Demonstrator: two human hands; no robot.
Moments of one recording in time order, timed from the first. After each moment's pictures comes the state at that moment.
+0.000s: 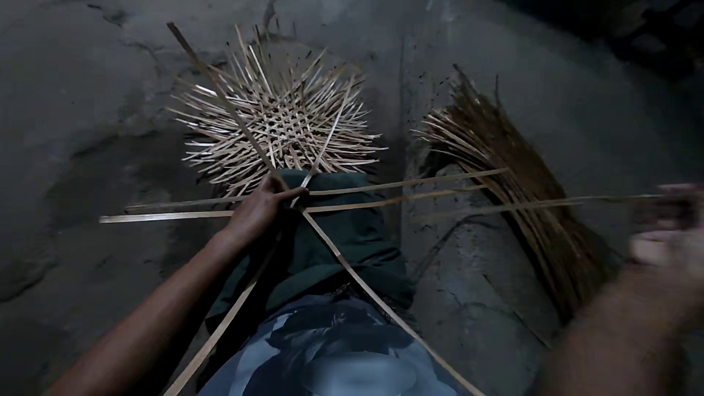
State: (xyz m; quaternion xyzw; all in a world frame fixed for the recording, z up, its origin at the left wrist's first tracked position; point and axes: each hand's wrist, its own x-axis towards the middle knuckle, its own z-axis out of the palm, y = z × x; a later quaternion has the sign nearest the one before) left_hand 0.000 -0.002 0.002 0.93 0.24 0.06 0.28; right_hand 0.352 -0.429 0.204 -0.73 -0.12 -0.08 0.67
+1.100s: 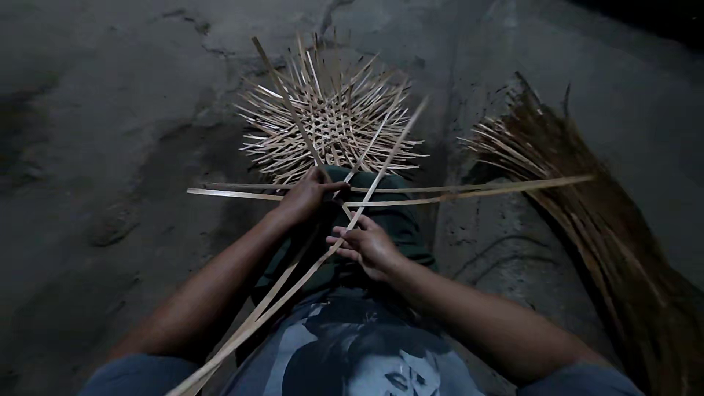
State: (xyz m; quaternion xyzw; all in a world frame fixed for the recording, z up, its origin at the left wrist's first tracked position) left_hand -0.004 0.000 0.004 0.92 0.25 0.06 0.30; right_hand 0.089 -0.169 0.057 -0.61 -0.02 0.60 0.51
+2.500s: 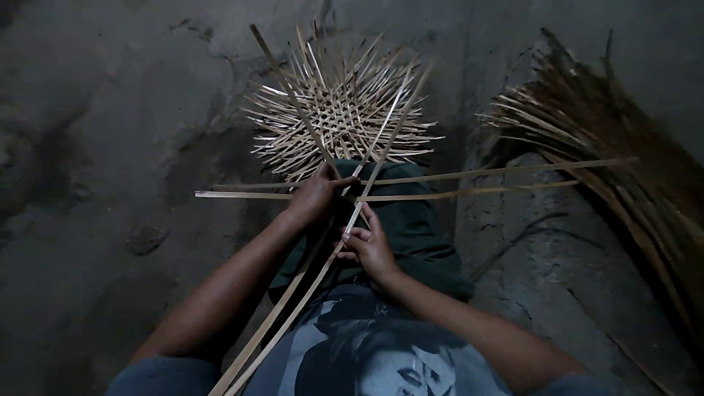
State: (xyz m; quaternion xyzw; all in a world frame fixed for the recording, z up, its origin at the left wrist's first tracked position) left_hand 0.001 -0.004 0.015 0.93 0.26 0.01 0.27; right_hand 0.064 -0.181 0.013 -0.60 -0.09 0.54 0.59
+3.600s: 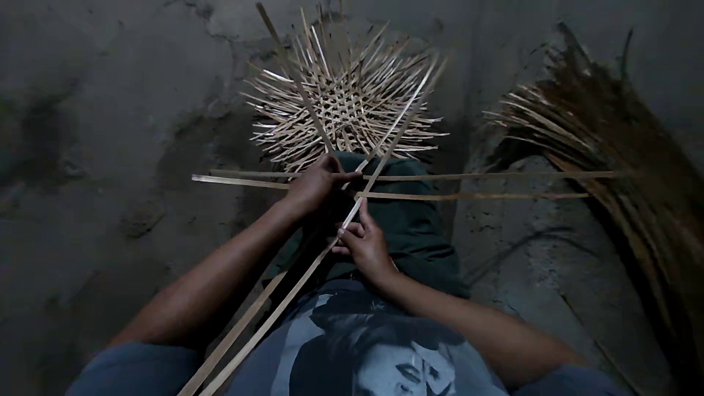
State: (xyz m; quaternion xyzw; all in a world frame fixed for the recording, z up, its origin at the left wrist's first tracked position) left_hand -0.003 0.006 0.010 0.93 0.23 0.00 0.28; right_hand 0.059 -0.176 0.011 -0.63 -0.14 0.53 0.54
